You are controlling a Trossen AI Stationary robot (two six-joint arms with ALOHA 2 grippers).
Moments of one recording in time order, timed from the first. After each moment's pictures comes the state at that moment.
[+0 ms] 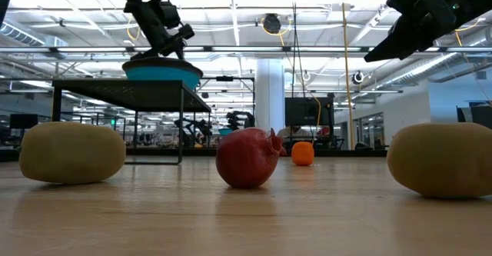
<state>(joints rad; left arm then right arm) 1.01 1.68 1.69 -1.11 0.41 -0.61 -0.10 0.53 0.47 -0.37 0.18 0.01</state>
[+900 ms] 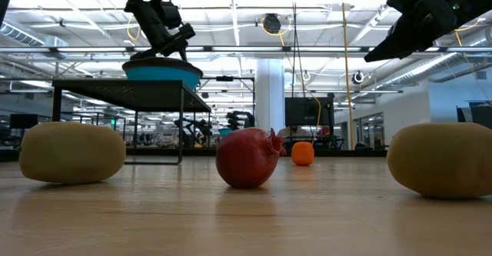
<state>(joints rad) 0.99 1.68 1.69 -1.14 0.42 -0.61 -0.10 0.53 0.47 -0.37 0.18 -0.01</state>
